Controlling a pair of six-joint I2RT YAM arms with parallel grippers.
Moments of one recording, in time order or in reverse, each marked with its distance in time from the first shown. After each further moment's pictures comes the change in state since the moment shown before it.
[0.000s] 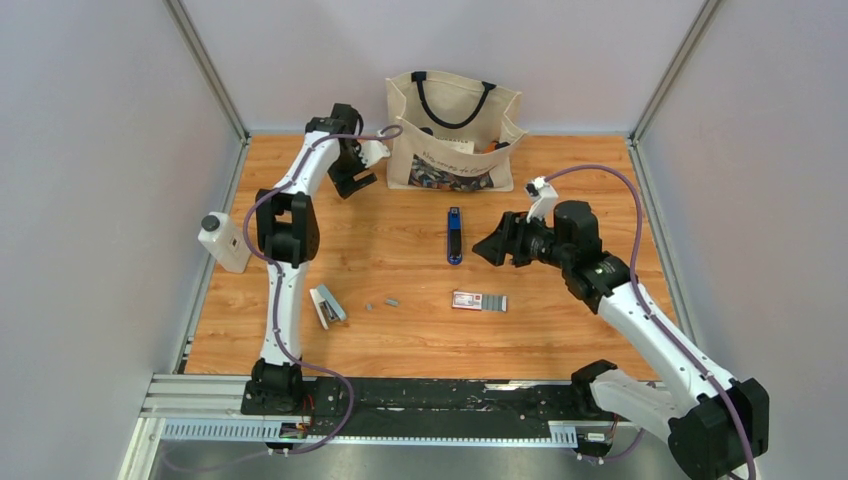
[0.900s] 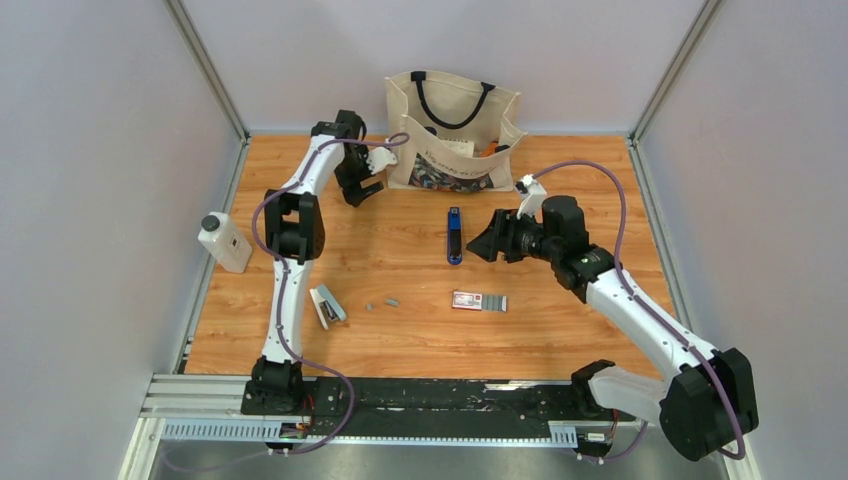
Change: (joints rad) left arm -0.003 0.124 0.094 -0.039 0.164 0.119; right arm 0.000 0.119 -0.002 0.084 -0.019 -0.001
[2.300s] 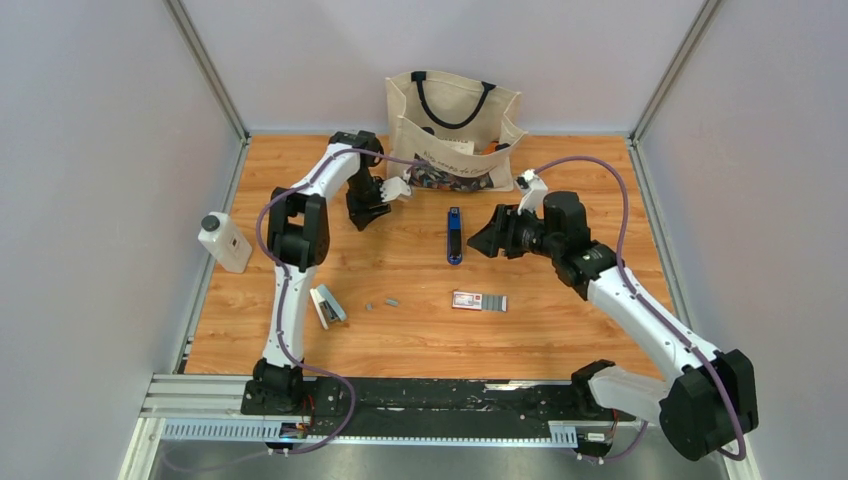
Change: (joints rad) left arm -0.086 -0.120 -0.234 -0.150 0.032 0.089; right arm -0.002 0.017 0.038 -0.016 -0.002 0.003
